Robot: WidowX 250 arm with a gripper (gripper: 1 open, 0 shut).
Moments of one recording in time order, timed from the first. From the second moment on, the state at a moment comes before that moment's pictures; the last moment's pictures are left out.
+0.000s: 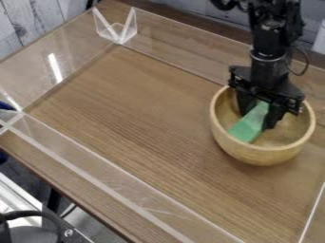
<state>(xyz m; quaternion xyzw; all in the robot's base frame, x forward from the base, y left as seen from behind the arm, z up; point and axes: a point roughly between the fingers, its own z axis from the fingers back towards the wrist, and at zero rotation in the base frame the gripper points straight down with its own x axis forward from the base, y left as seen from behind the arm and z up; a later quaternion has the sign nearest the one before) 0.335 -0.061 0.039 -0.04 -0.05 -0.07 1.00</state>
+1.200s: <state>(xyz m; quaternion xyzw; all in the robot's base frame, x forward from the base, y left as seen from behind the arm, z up) 0.320 -0.051 0.066 -0.06 -0.05 -0.01 1.00</state>
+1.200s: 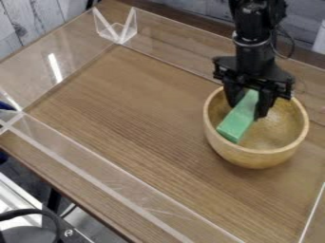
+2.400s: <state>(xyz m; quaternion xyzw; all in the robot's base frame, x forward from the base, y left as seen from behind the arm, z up) 0.319 -0.028 0.091 -0.03 -0.07 0.00 1.00</state>
